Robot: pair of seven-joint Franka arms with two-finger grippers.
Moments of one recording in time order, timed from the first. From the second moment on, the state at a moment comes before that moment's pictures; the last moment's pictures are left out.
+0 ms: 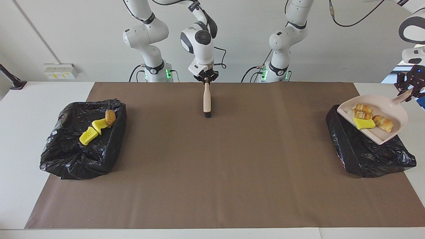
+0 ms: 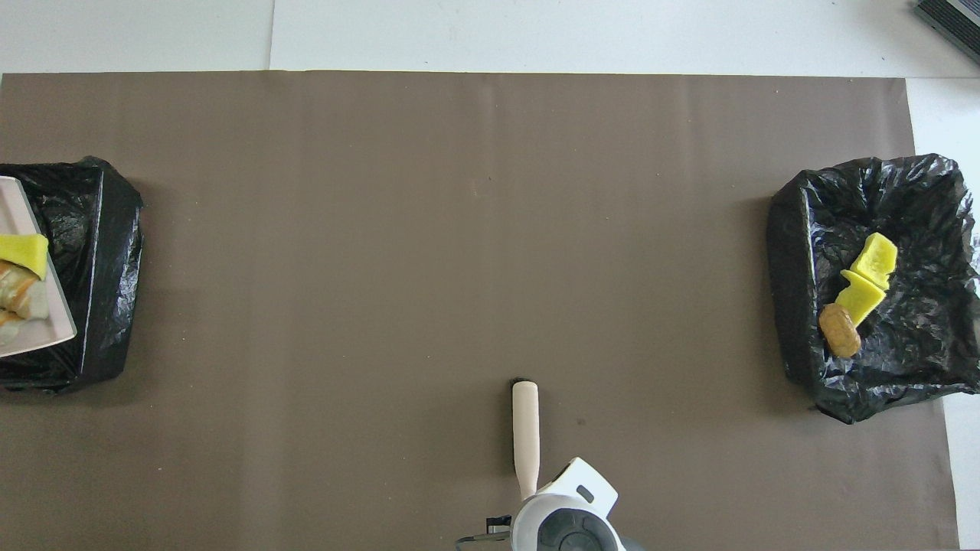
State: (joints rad) left arm 0.52 0.04 0.01 -1.77 0.14 2.00 1.77; right arm 0.46 -0.23 0.43 -2.57 0.34 2.21 0.64
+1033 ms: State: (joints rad) left arm 0.47 0.12 -0.01 -1.68 0.78 2.05 1.68; right arm 0.39 -0.20 0.42 -2.34 0.25 2.17 0.64
